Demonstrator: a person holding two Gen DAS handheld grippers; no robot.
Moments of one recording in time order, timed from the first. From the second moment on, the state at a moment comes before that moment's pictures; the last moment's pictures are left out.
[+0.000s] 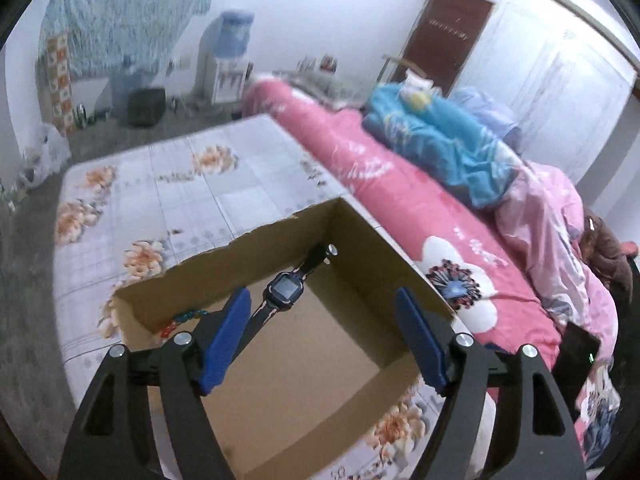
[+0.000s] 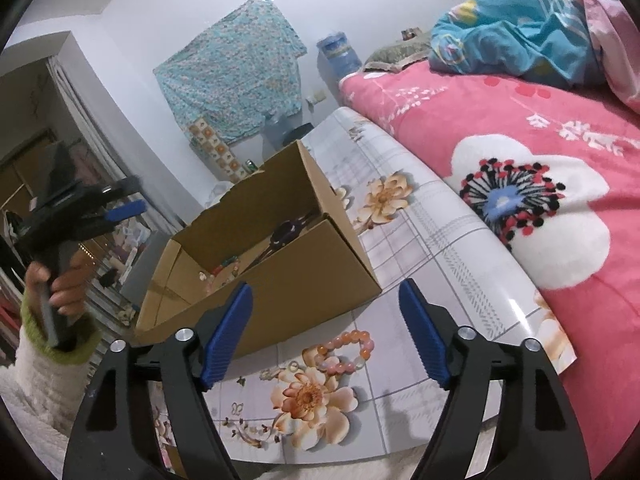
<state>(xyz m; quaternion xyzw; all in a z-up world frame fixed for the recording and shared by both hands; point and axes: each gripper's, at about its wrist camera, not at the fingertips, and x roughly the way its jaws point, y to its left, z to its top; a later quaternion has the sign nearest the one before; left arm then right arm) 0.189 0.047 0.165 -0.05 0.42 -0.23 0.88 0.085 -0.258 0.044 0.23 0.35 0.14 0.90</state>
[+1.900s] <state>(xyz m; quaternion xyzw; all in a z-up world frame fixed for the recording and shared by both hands) -0.037 0.025 0.042 -0.06 0.41 -0.30 0.86 -0.002 -0.200 0.044 0.03 0.33 -0.02 0.94</state>
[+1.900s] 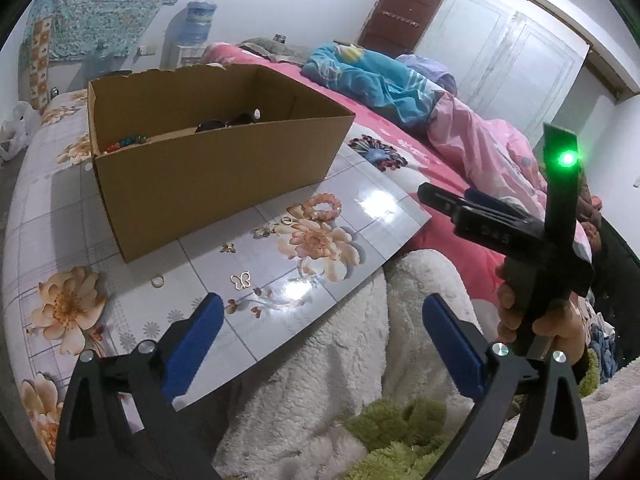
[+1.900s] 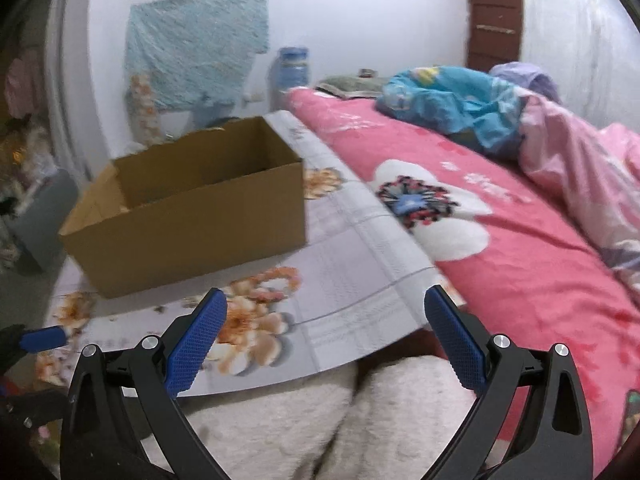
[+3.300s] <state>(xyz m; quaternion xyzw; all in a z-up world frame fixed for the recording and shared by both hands) -0.029 0.016 0.027 0.06 0.39 -0.25 0.88 -0.006 -0.205 0.037 0.14 0.31 0.08 0.94</state>
